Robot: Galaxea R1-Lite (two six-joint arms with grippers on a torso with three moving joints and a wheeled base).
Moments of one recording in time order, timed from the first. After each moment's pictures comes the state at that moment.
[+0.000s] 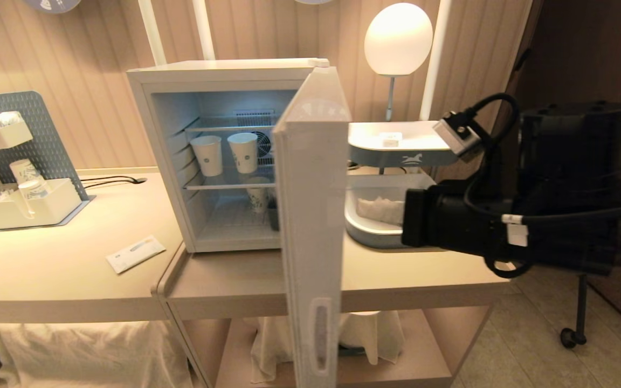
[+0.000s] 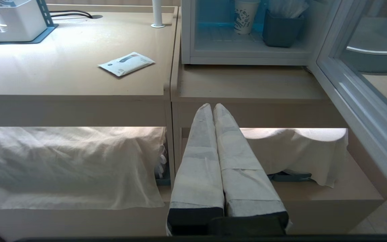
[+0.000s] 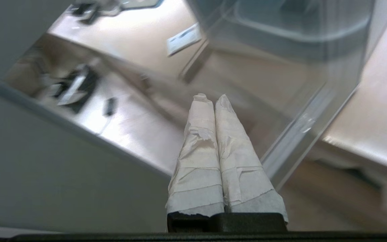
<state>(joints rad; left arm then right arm) 0.00 0.00 0.00 -0.01 0.00 -0.04 0.70 1.63 -1.01 -0.36 0.15 0.41</state>
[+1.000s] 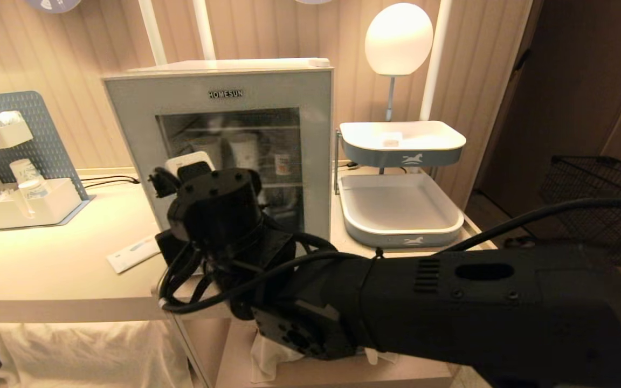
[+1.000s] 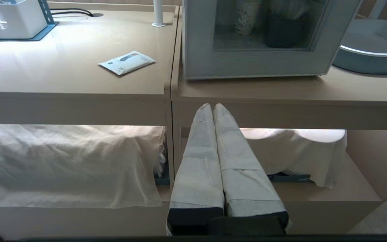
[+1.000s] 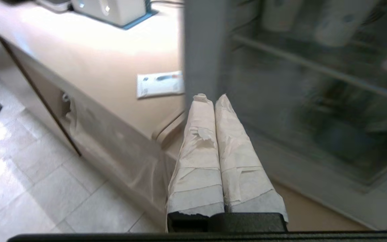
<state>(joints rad) 0.00 0.00 0.00 -0.01 0.01 -0.05 1.08 2.39 -1.94 -0.34 -0.39 0.00</state>
